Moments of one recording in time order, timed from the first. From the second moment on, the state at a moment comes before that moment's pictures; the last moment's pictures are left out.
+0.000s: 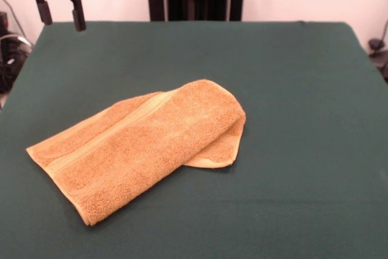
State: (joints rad) arm -0.65 -0.76 0.18 1.60 -0.26 0.75 1.70
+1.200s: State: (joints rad) arm -0.65 -0.76 0.18 1.60 -0.26 0.75 1.70
